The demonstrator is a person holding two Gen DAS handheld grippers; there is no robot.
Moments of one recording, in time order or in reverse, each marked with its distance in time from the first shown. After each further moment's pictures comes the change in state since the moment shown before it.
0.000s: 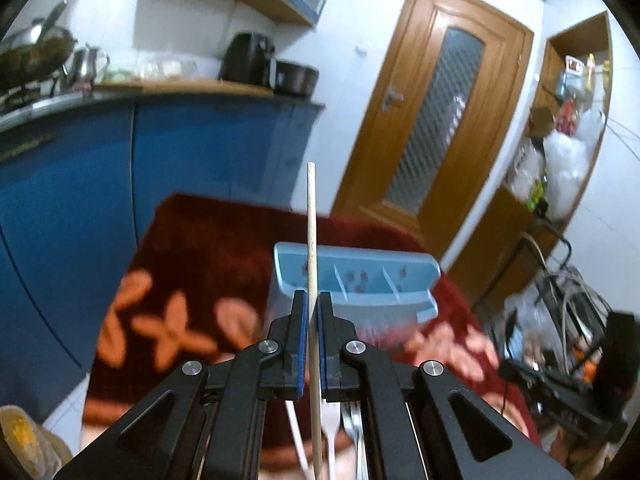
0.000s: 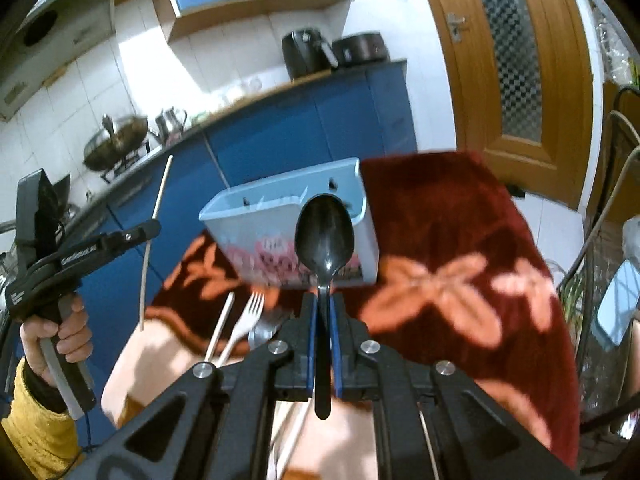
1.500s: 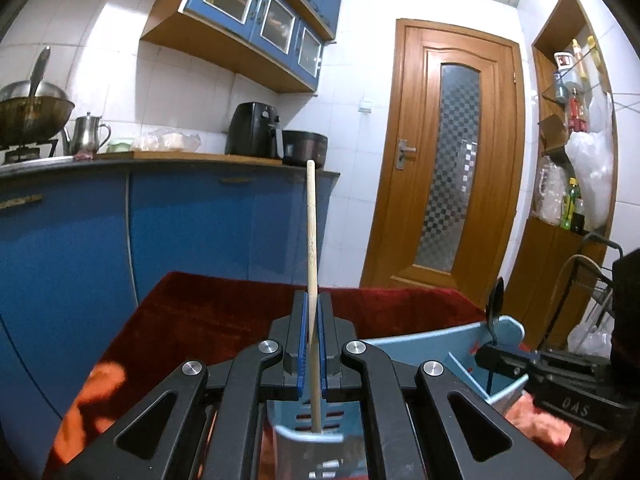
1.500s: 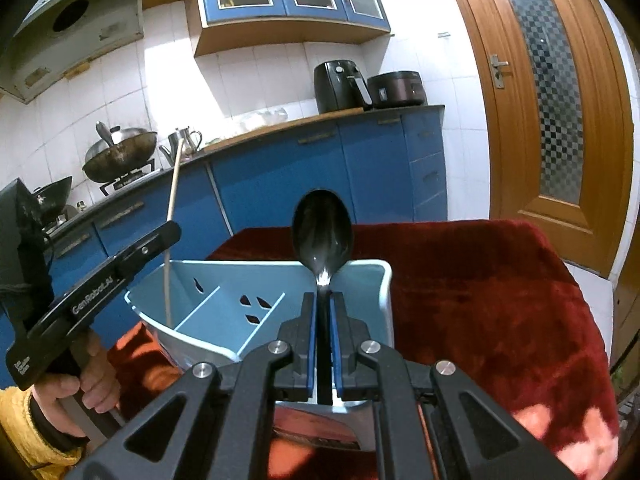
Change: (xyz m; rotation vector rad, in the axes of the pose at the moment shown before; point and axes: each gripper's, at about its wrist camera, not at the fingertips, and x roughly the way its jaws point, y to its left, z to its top) left arm 0.090 -0.005 -0.008 0.117 -0.282 0.101; right arm 0.126 -0.016 0.052 -0.116 -0.130 0.082
